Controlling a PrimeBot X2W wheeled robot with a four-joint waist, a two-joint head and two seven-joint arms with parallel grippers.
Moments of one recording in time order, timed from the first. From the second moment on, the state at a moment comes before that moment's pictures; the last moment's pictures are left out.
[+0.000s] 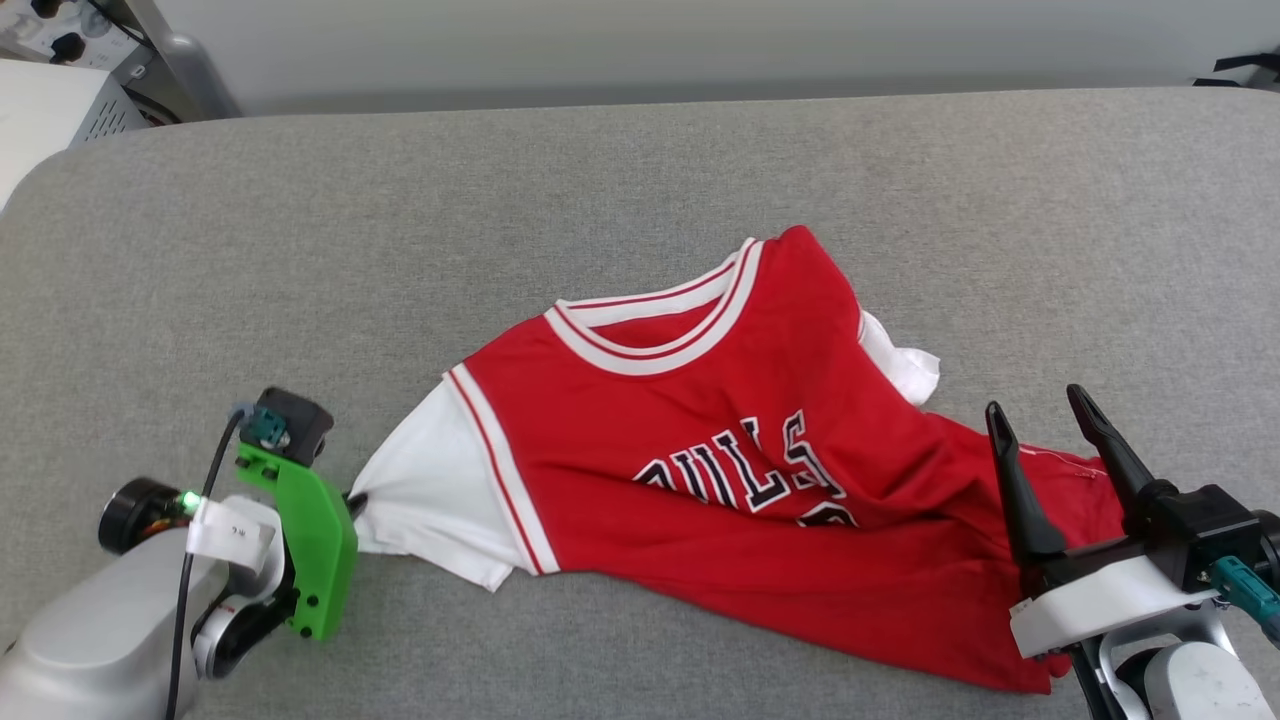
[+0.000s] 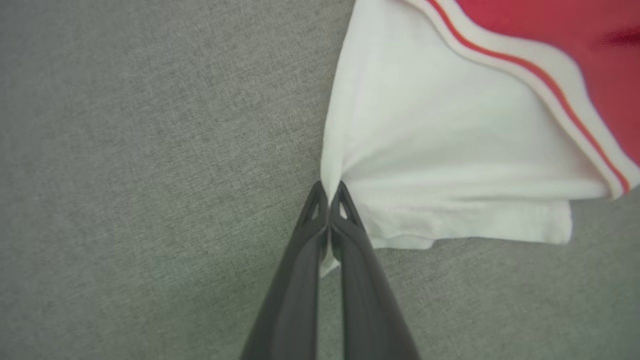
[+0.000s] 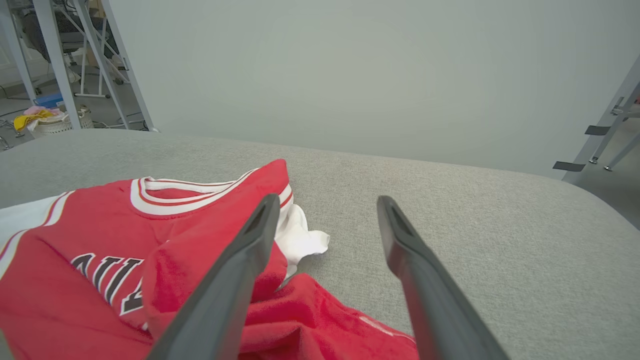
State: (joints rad) left arm -0.67 0.76 -1.13 0.44 -1.04 0.00 0.21; right arm -0.05 -0.17 0.08 0.03 0.15 0.13 -0.24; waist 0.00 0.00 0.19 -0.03
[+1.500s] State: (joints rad) left arm -0.26 0.34 -0.41 0.02 -0.30 0.35 -0.26; right arm -0.74 -0.79 0.74 0.14 0.78 0.13 0.75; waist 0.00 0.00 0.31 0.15
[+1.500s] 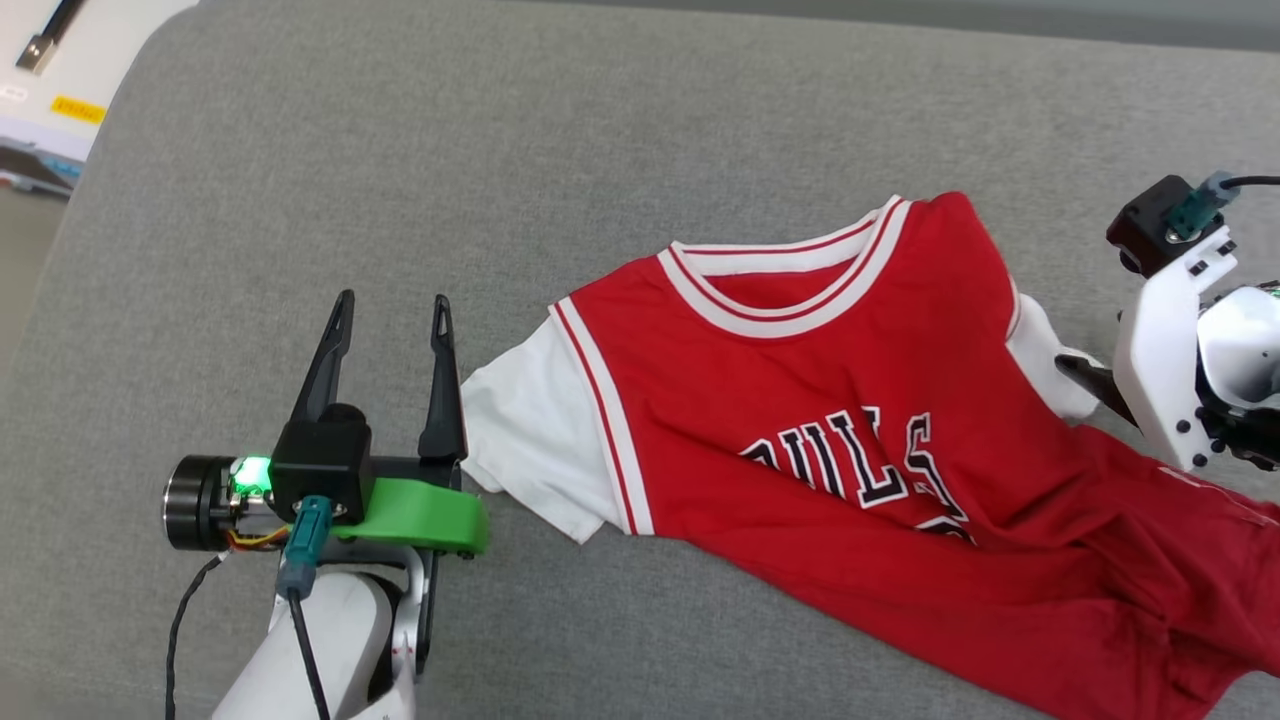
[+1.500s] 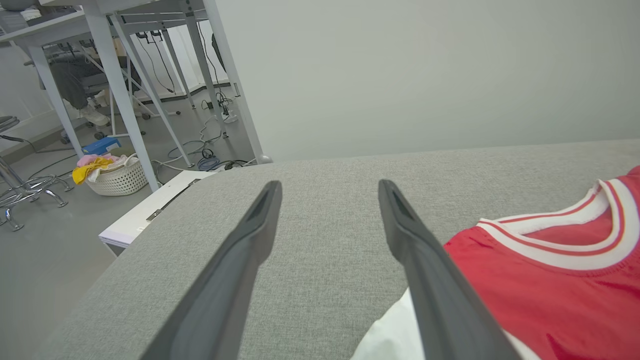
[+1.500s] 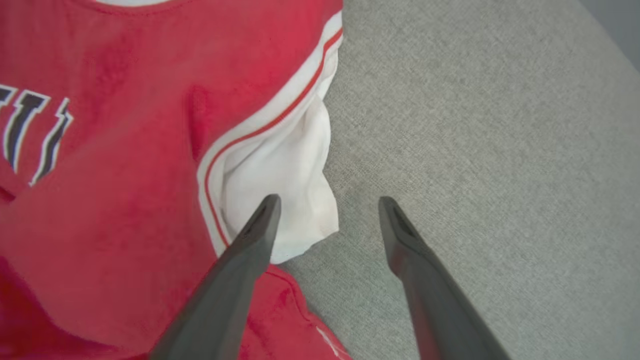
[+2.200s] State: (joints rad) left arm -0.22 0.20 -0.24 0.03 -0.13 0.21 -0.26; right arm -0.85 -0.83 0.95 0.28 0.85 0.13 0.47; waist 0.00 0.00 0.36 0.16
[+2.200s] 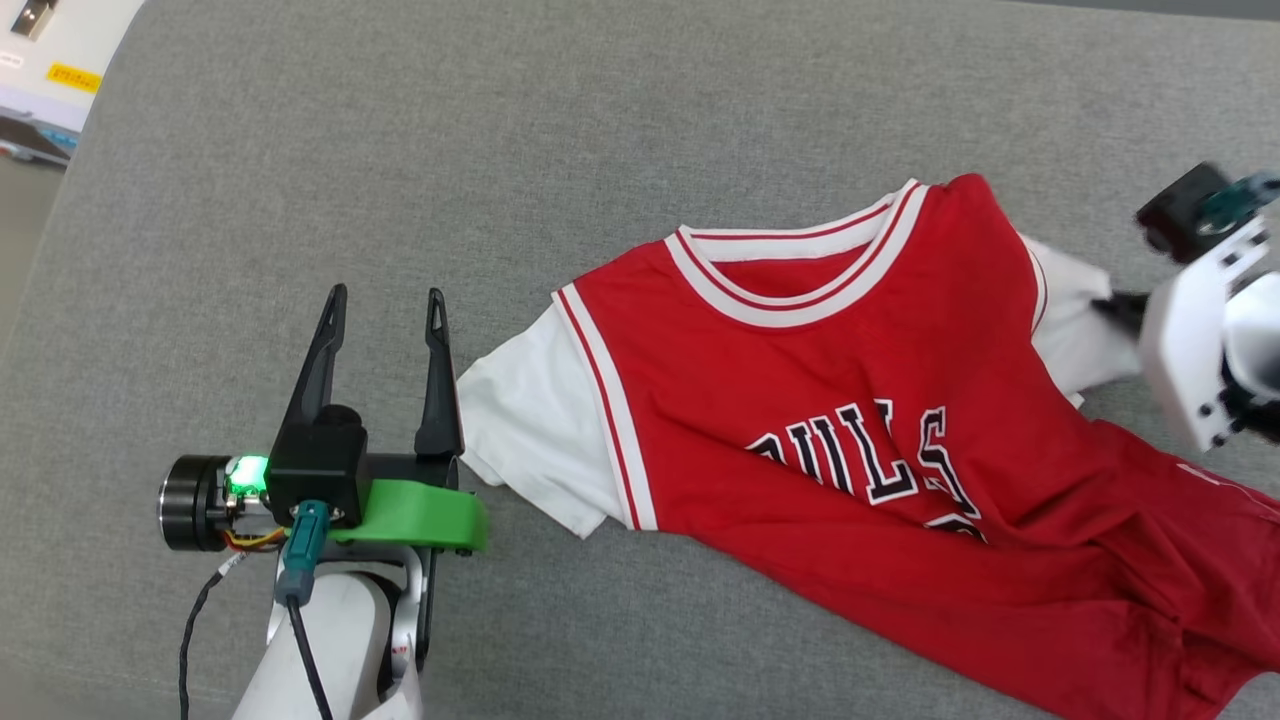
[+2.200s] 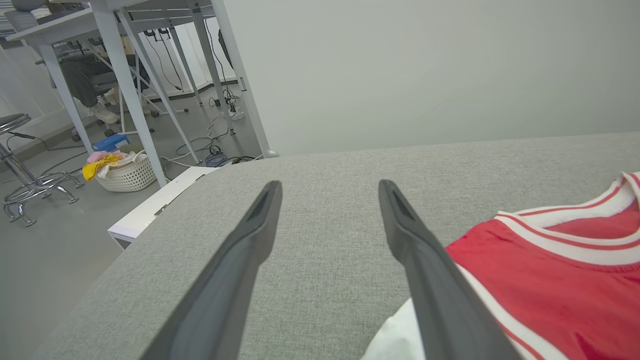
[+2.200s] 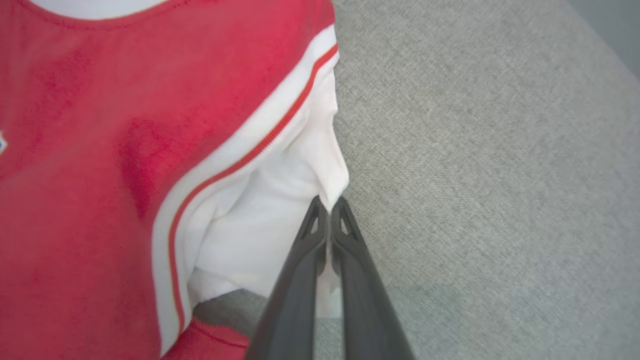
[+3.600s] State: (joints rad) left arm -0.20 0.15 -0.14 0.05 -0.05 0.11 -0.26; right arm -0.77 -0.76 0.53 0.75 0.64 0.13 -0.19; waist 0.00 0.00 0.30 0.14
